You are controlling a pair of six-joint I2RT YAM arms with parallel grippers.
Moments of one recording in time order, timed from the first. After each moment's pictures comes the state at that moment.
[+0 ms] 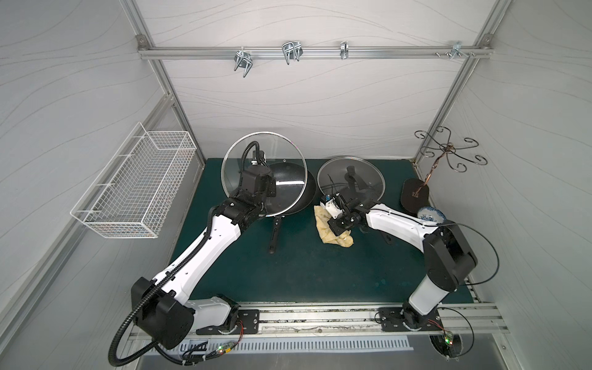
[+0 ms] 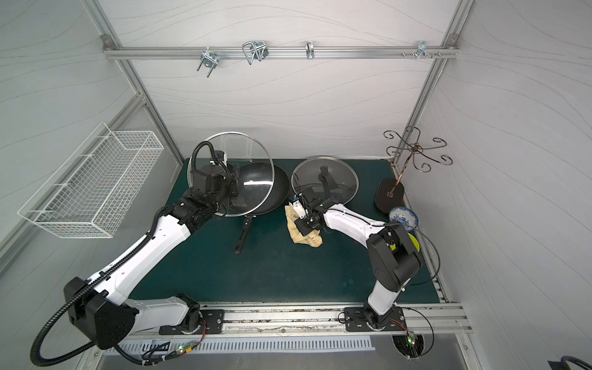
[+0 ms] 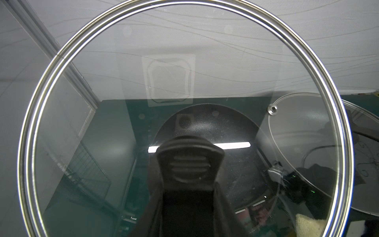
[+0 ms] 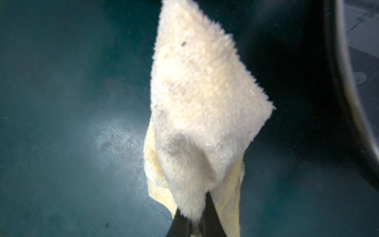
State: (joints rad) left arm -0.46 1.27 1.19 -0.37 -0.44 -0.15; right arm 0.69 1.70 1.16 -0.58 -0.10 -0.06
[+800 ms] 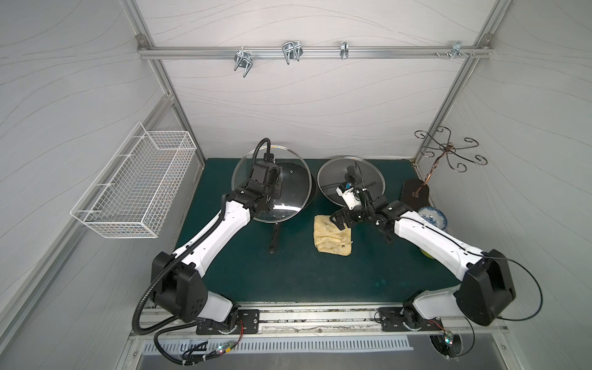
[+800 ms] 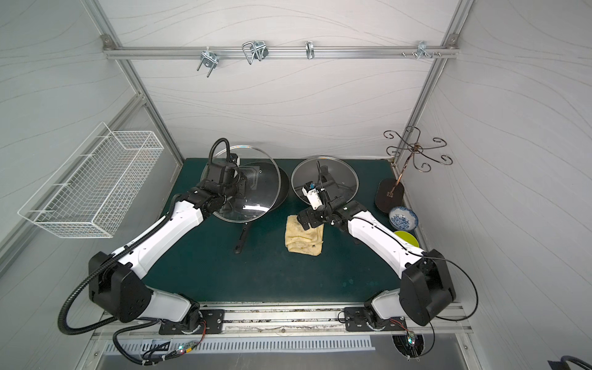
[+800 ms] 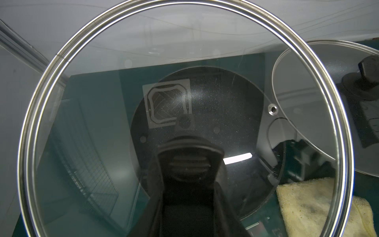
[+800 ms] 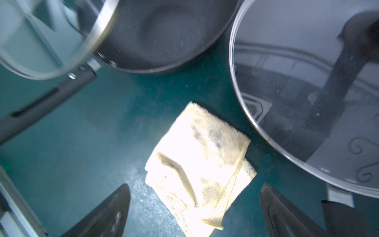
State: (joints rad) left arm -0.41 1.47 1.30 -0.51 -0.30 -0.15; right arm 0.59 1.36 1.07 -0.51 -0.17 0.02
